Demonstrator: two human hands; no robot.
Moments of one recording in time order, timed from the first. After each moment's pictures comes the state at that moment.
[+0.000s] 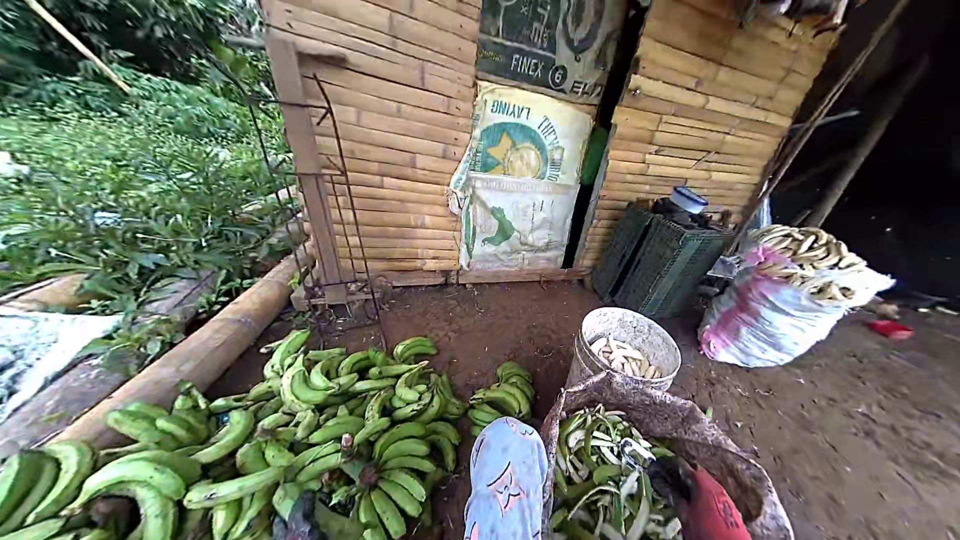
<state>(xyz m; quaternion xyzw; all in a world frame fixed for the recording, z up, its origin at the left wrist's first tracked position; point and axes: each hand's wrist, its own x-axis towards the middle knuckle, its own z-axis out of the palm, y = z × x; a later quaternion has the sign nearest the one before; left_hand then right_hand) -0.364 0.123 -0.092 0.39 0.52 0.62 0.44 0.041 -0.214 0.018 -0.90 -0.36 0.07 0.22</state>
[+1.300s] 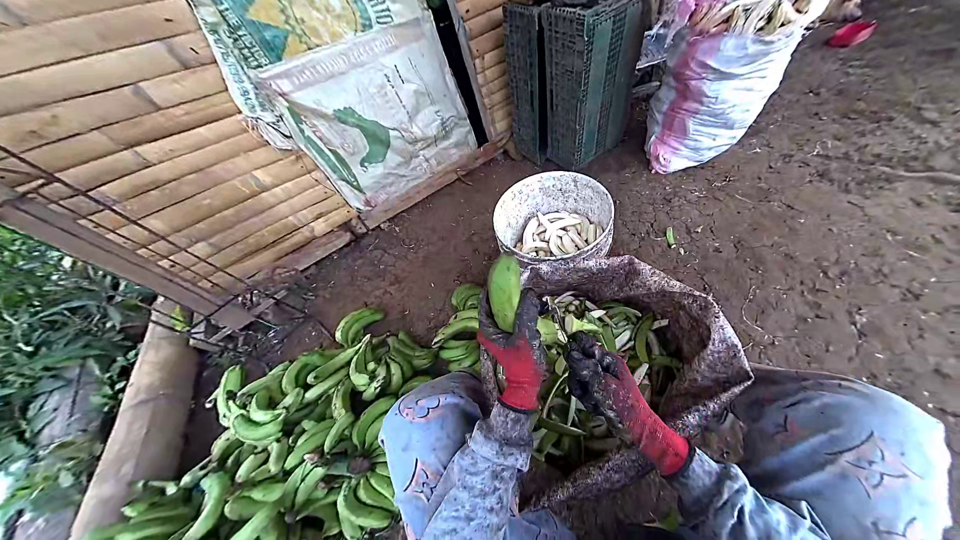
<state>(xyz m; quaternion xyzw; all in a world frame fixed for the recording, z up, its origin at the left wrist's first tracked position) -0.009 -0.048 0.048 0.62 0.19 0.51 0.56 0.009 -0.176 0.010 -0.52 -0.17 0.33 0.77</state>
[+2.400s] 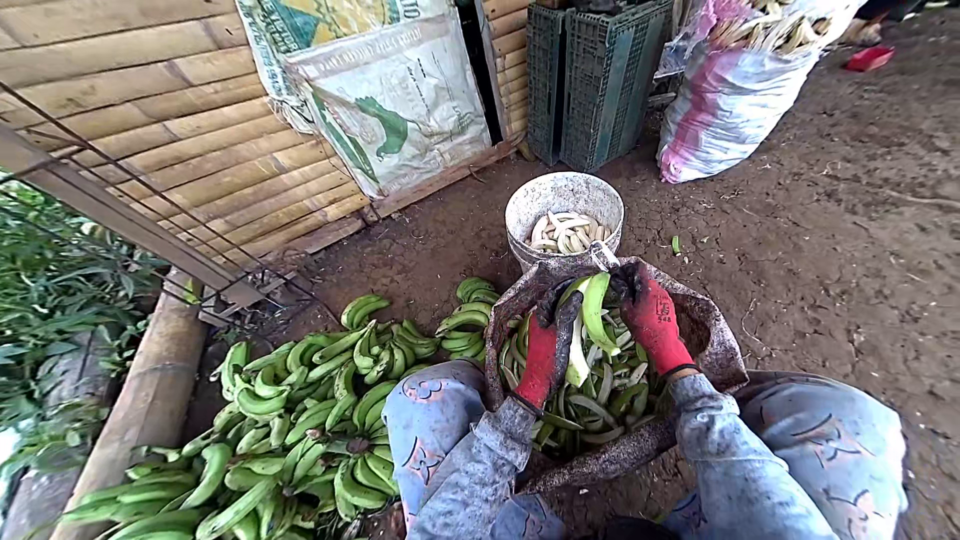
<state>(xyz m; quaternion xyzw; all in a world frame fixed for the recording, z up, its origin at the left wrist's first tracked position) -0.017 -0.056 0.045 0.71 0.20 0.24 0.63 0.116 -0.177 0.011 -0.90 -0.22 0.00 0.38</state>
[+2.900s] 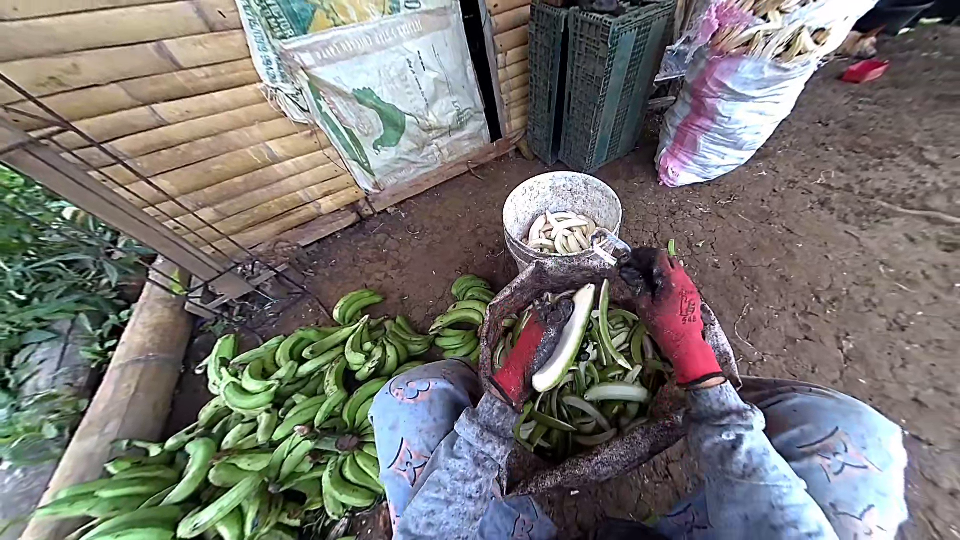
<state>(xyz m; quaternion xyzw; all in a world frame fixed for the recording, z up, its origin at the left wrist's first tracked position) -0.023 -0.038 0.058 0.66 0.17 0.07 0.73 0.114 -0.201 0.042 -0.86 -0.29 -0.12 0.39</state>
